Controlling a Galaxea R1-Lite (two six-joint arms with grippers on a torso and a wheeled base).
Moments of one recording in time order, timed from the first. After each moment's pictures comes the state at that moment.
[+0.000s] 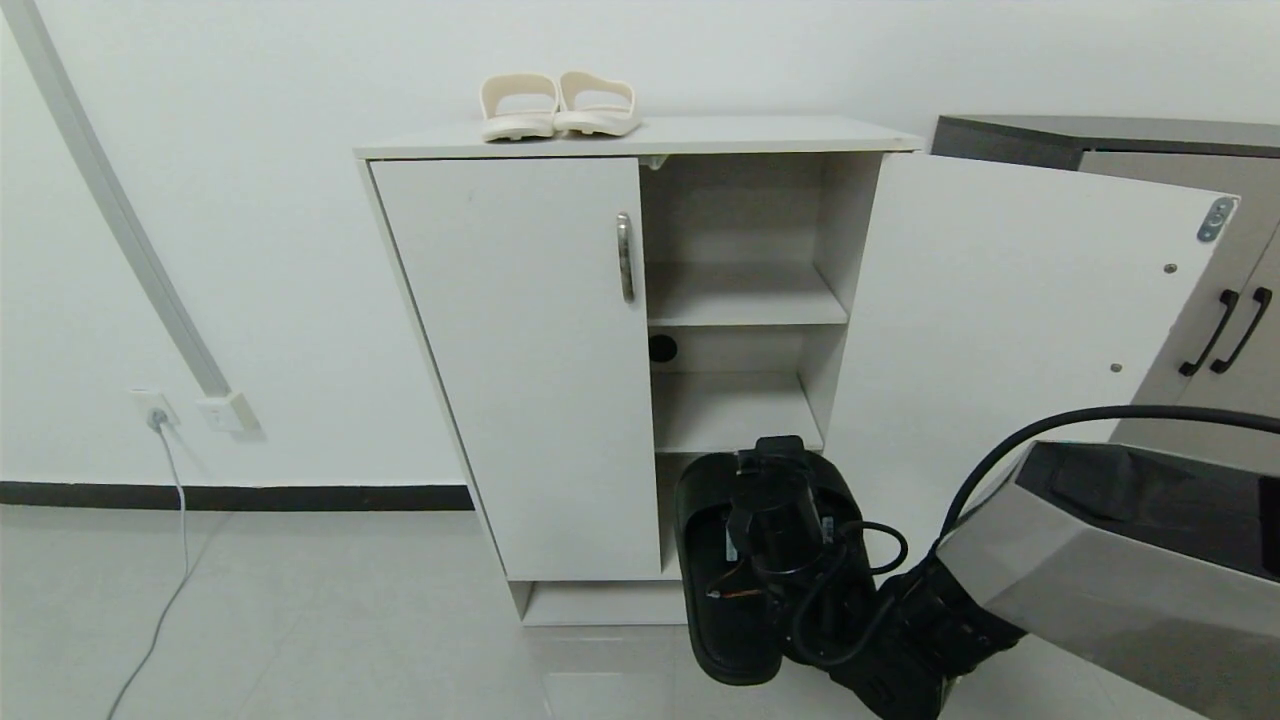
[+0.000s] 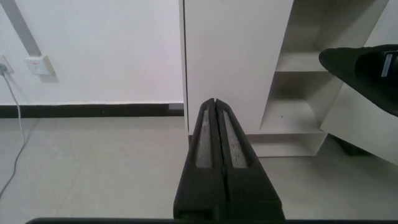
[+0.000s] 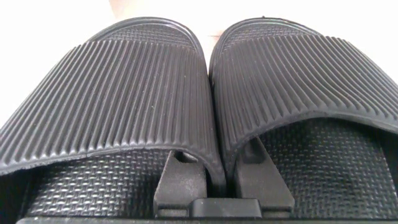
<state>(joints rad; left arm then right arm) 0.00 0.00 0.00 0.00 0.03 0.00 0.82 2.27 -1.03 -0.87 -0.74 0.27</state>
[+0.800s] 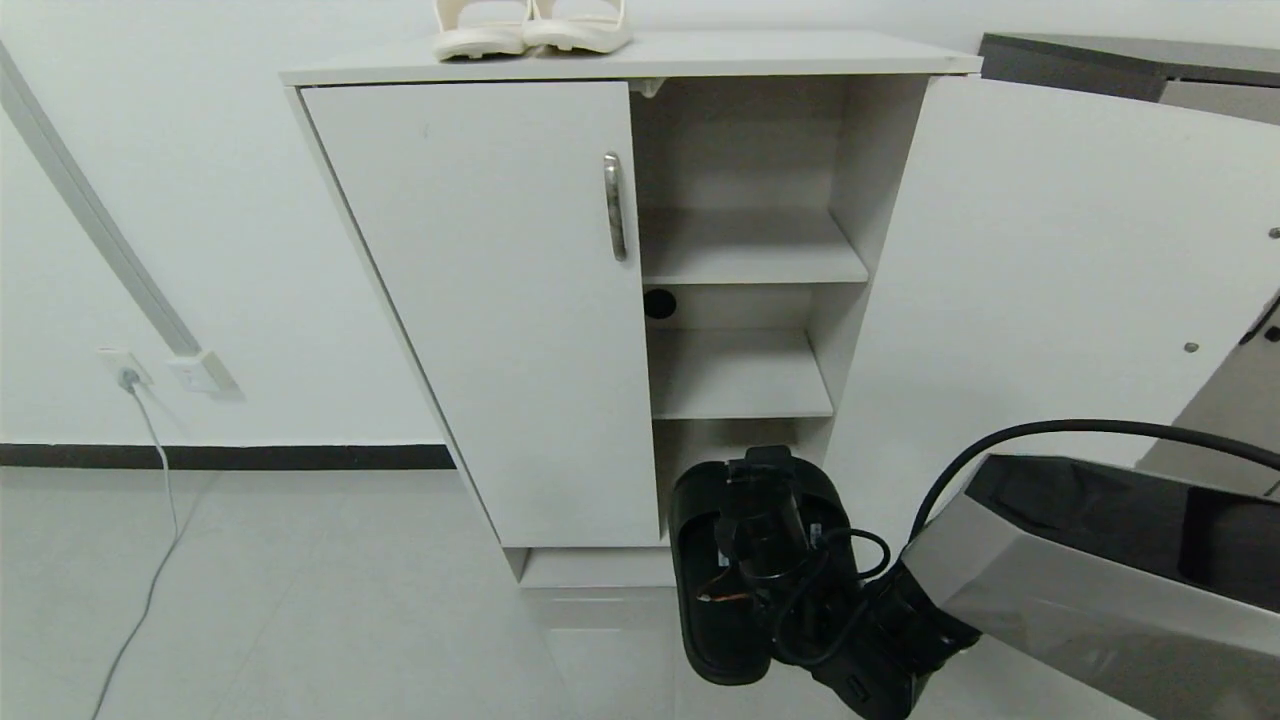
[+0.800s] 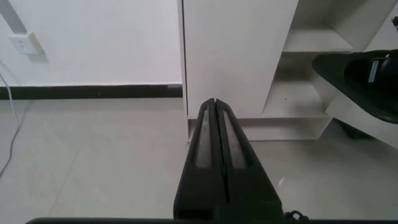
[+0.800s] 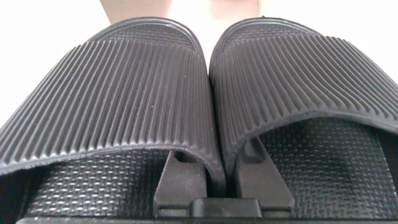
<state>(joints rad) 0.00 0.00 0.00 0.01 0.03 0.00 0.81 2.34 -1.08 -0.88 -0.74 0.27</state>
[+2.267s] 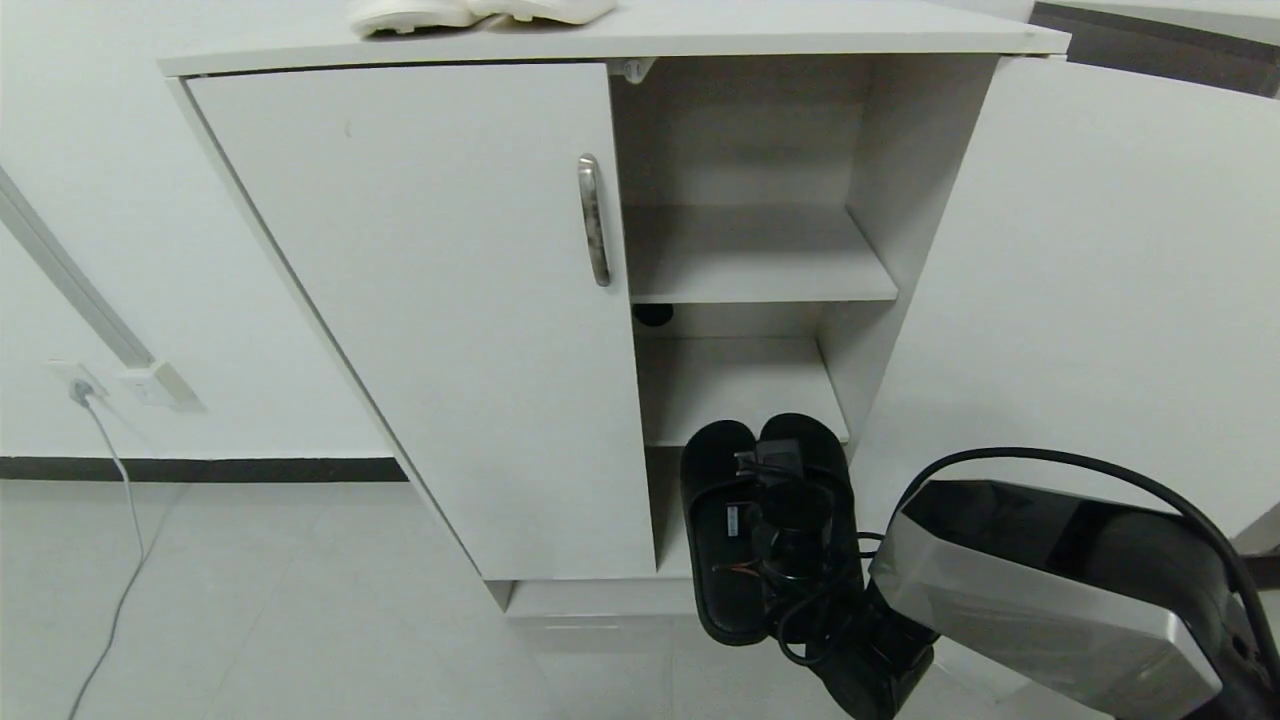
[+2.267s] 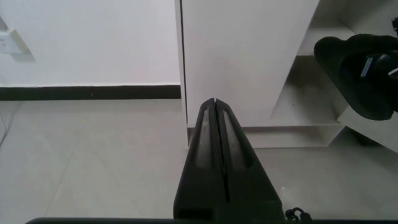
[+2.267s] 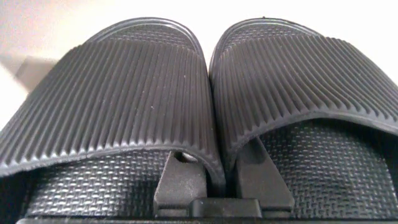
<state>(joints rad) 0.00 0.00 0.00 0.00 0.03 0.00 0.75 2.49 -1.09 -1.37 -0.75 0.00</state>
